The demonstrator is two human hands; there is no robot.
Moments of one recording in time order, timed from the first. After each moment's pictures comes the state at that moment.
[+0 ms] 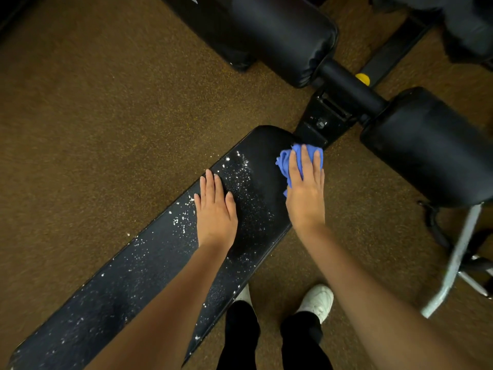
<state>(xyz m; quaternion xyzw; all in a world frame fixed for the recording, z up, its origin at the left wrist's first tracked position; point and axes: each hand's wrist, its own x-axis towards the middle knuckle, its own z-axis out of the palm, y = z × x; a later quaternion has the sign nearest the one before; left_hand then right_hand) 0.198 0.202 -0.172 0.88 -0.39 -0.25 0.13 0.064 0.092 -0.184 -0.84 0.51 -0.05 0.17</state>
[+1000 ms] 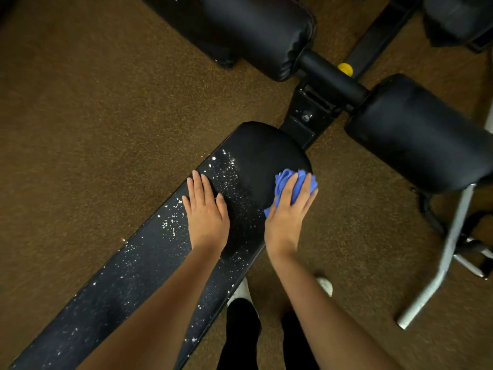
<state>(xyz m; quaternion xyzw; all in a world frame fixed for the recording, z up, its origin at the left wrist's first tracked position) 0.192 0.200 -0.176 0.89 -0.39 -0.23 0.10 0.073 0.151 -0.185 -0.73 0.63 -0.14 0.23</state>
